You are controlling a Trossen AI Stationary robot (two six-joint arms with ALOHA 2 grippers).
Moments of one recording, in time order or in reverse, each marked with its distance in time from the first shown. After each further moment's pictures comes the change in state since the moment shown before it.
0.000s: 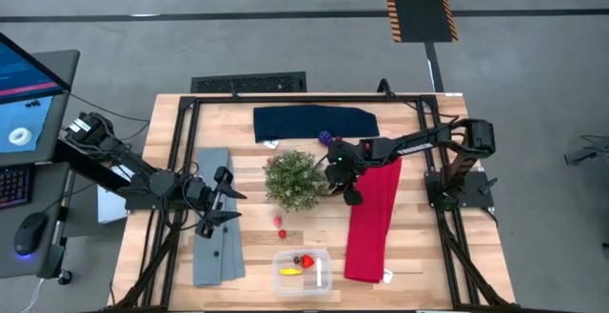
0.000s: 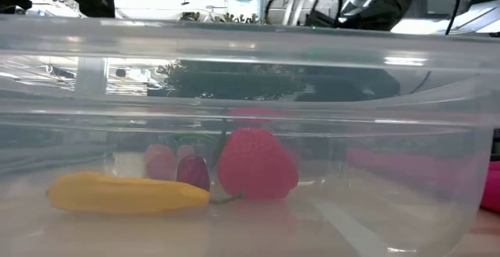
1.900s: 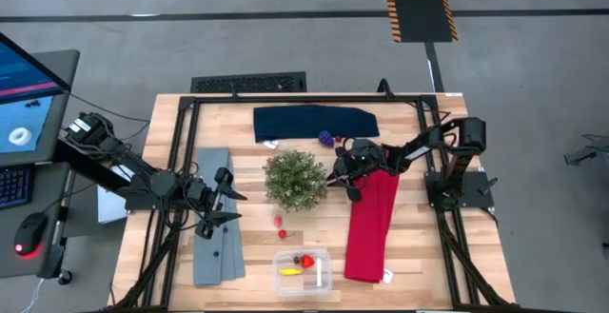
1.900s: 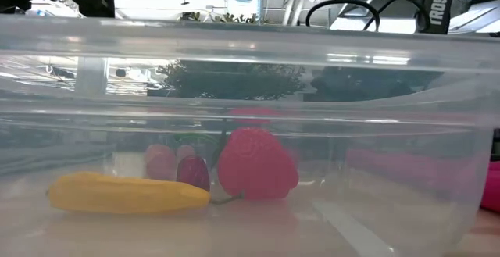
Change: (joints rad) left arm 0.000 0.000 0.000 -0.012 0.009 0.000; right arm -0.069 0.076 -0.354 0.882 -0.005 0.143
